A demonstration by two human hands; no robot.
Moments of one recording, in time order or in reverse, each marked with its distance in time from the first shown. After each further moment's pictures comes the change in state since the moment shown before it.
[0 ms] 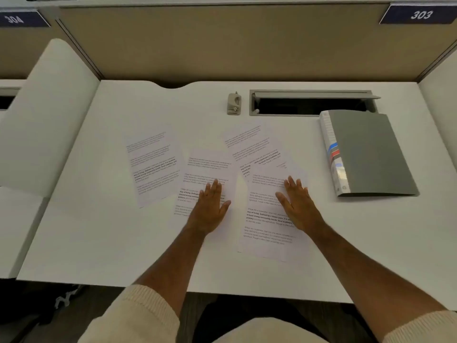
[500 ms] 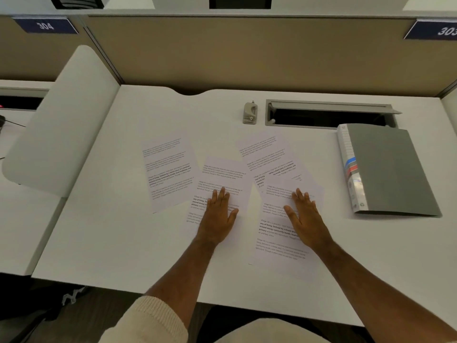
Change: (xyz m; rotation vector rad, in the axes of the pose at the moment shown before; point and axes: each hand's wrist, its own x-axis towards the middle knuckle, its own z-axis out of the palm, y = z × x) left_hand -0.003 -0.010 -0.001 -0.068 0.085 -0.053; right_hand 0.002 -0.016 0.012 0.015 0.026 -0.007
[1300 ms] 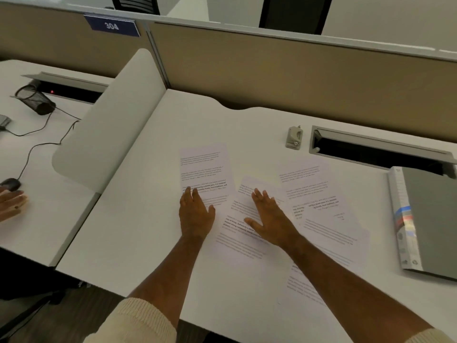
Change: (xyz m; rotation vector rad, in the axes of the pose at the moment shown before) left_hand 0.024 -0.114 -0.094 -0.059 0.388 -0.495; right_hand 0.102 -0.182 0.059 -0.225 -0.233 -0.410
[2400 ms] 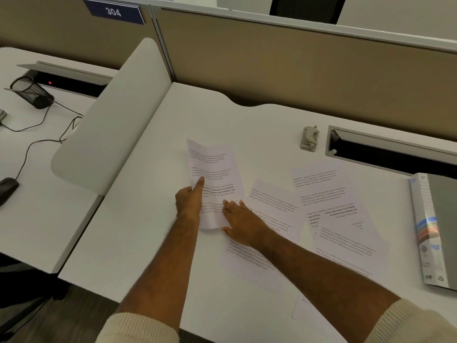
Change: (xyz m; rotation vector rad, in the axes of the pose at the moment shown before) left_hand 0.074 -0.010 -0.035 -0.897 -0.065 -0.617; right_hand 0.077 -0.085 0.030 -0.245 -0.246 -0.179
